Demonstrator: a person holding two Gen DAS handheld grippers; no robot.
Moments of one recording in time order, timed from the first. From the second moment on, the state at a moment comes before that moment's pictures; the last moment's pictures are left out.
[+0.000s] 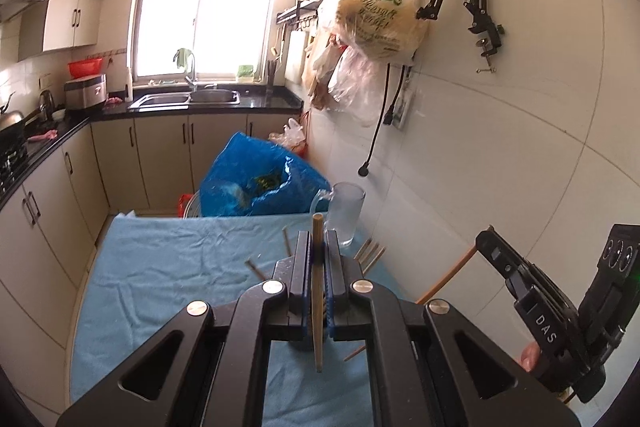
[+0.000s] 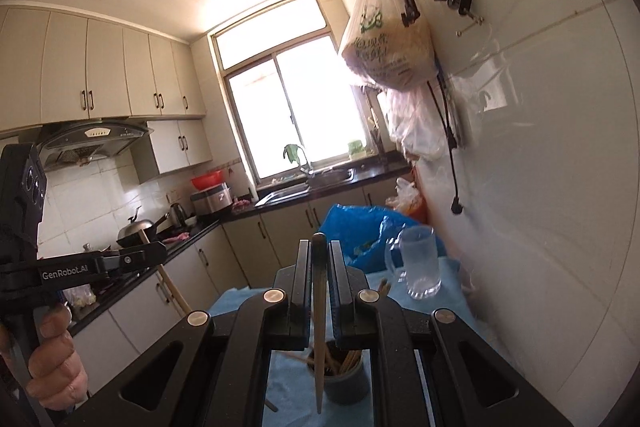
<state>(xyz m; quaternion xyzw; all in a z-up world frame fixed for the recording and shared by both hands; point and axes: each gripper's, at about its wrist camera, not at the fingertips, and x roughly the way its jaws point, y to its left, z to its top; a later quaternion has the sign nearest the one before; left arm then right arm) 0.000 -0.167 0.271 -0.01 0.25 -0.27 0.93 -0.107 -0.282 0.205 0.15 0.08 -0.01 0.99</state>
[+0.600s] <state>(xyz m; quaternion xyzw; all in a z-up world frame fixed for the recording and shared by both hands) 0.079 -0.213 0.248 -0.02 0.26 -0.25 0.93 -0.034 -0.301 0.212 0.15 0.08 -0.03 0.99</state>
